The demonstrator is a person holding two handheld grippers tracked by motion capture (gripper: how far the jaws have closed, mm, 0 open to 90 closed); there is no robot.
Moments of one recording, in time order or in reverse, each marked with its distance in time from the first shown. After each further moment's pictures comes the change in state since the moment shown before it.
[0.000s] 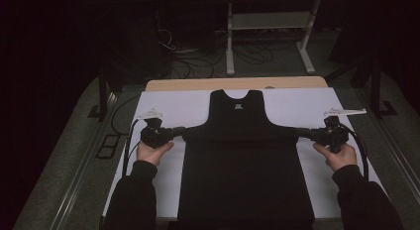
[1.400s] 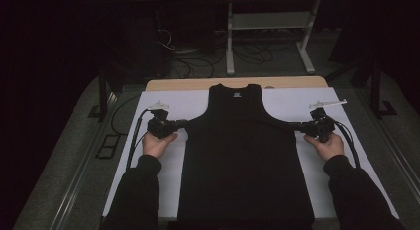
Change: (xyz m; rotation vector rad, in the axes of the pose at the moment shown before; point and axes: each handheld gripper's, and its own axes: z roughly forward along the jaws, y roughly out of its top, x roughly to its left) left arm 0.022 0.016 0.032 0.044 0.071 0.015; right arm -0.025 0.018 0.045 0.080 -0.068 -0.024
